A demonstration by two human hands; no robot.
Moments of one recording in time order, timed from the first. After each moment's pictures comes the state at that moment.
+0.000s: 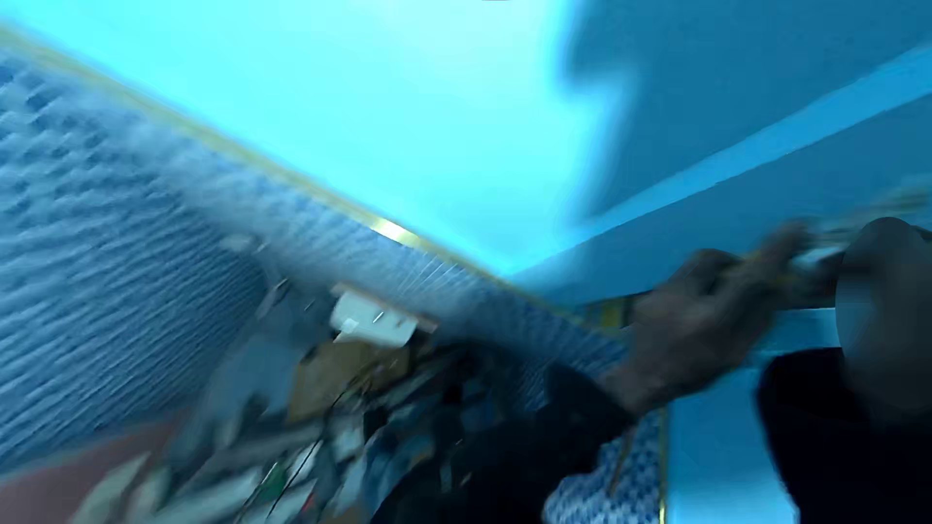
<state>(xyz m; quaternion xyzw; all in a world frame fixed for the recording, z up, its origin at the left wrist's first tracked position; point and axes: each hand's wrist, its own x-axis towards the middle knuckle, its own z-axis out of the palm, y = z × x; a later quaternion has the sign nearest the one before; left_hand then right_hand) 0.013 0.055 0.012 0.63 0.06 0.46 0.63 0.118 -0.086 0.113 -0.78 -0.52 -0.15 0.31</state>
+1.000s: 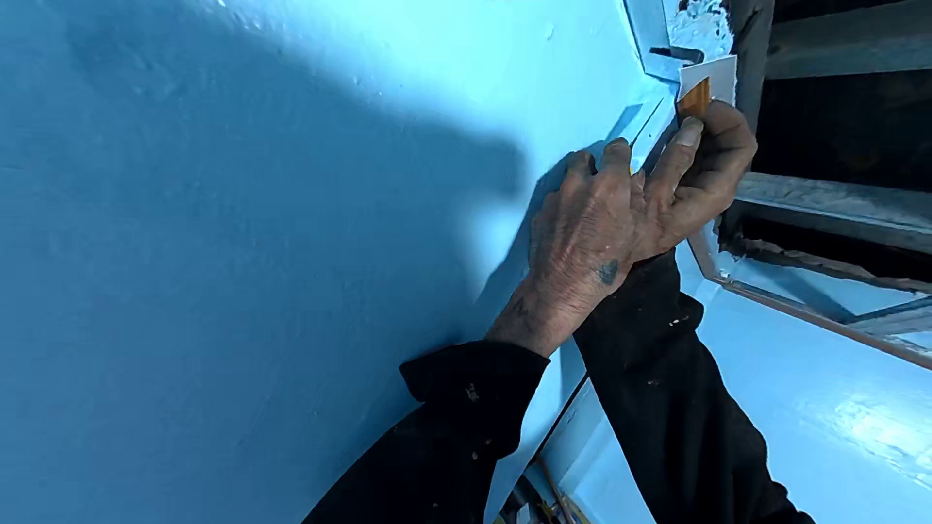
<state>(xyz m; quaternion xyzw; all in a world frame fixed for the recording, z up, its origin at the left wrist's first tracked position) 0.176 0.172 0.303 0.59 -0.29 0.64 0.39 0.248 0.060 0.392 -0.37 -0.42 -0.78 0.27</state>
